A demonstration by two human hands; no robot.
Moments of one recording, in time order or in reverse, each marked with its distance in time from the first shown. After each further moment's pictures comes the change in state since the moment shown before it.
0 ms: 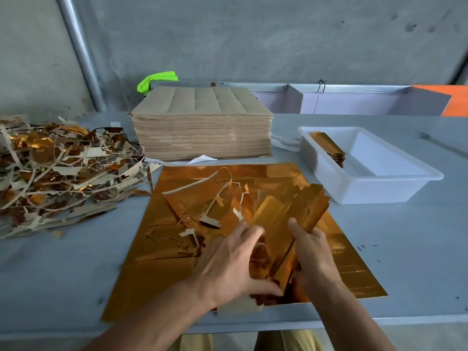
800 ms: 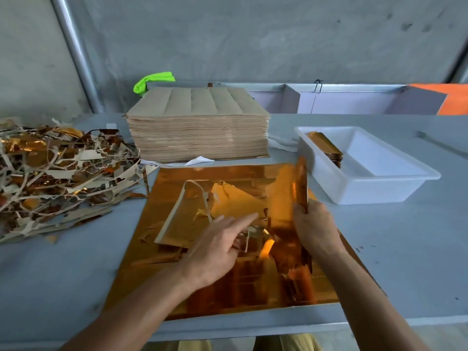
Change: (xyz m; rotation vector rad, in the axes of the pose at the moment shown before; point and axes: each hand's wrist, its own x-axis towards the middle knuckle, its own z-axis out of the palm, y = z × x) left_hand 0.014 -0.024 -0.010 -0.225 -0.008 -0.047; right_hand 0.036 -0.028 -0.007 -0.689 0.142 -0.312
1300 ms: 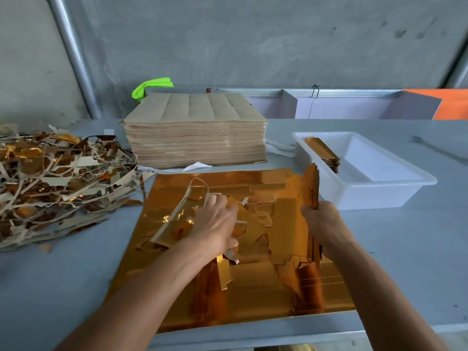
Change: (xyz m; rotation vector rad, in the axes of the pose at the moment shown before) left_hand 0.053 -0.001 -0.008 0.604 -0.182 -0.294; right_hand 0.020 0.000 -0.022 0.128 -0.074 0.162
